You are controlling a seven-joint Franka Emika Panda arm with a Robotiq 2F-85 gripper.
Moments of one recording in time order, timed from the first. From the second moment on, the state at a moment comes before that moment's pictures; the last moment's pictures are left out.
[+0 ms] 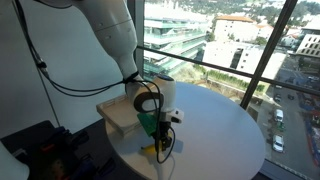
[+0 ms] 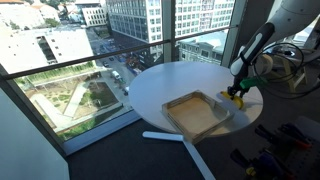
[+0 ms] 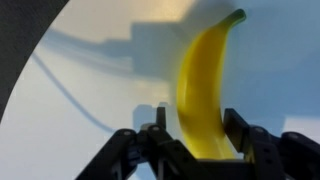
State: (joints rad) arm -0.21 0.65 -0.21 -2.16 0.11 2.77 0.00
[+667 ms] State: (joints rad) arm -0.21 0.66 -0.21 -2.16 0.11 2.77 0.00
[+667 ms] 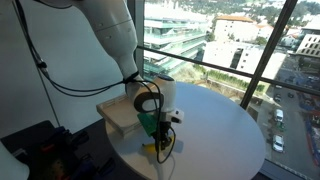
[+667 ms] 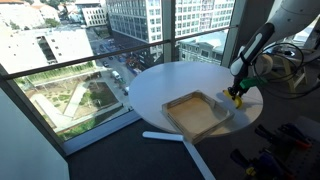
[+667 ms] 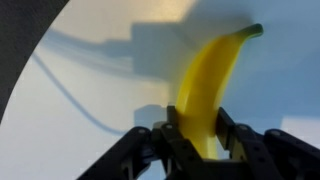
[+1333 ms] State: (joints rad) arm -0.21 0.64 -0.21 -2.16 0.08 2.72 0.00
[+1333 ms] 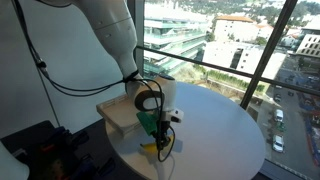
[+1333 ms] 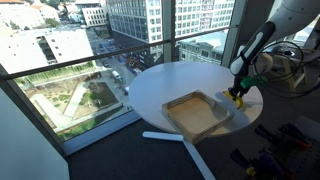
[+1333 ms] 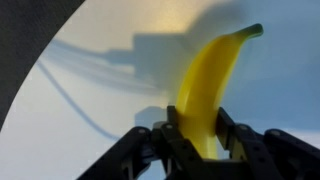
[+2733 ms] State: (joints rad) arm -0.19 0.49 -0.24 -2.19 0.02 2.60 0.03
